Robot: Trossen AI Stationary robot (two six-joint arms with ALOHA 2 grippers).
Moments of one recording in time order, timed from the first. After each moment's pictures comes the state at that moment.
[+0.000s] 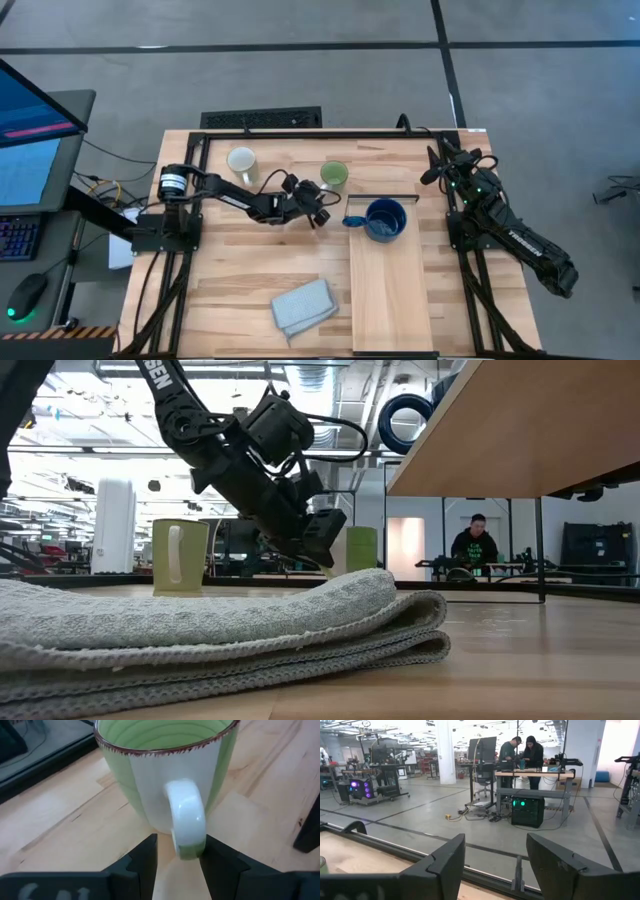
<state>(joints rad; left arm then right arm) 0.06 1.92 0.91 0.36 -0.61 -0.33 -0.78 0.03 0.00 0.06 0.29 -0.04</state>
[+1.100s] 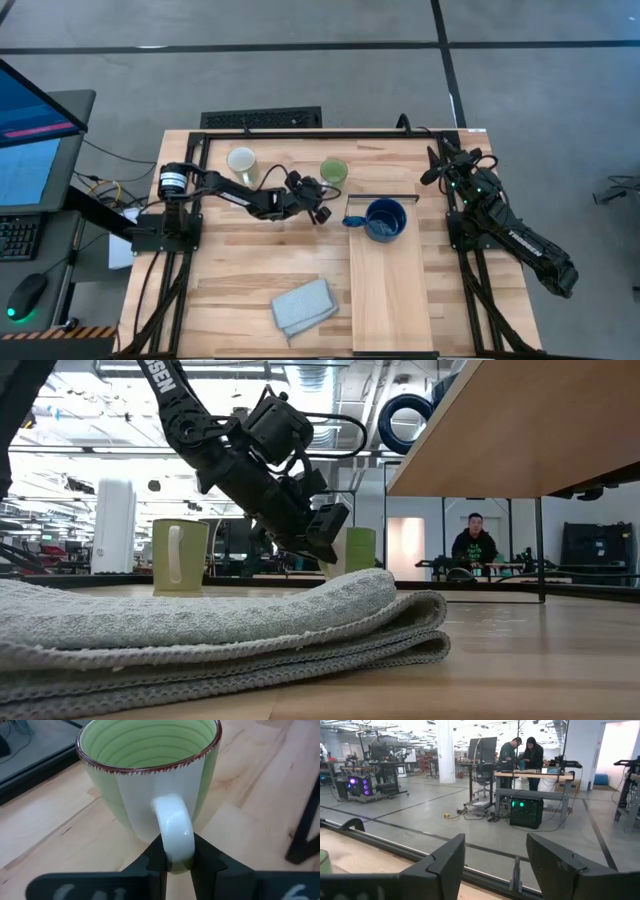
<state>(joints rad) 0.09 1.91 0.91 0.41 -0.53 -0.30 -0.78 0.03 0.00 0.06 0.29 -0.06</state>
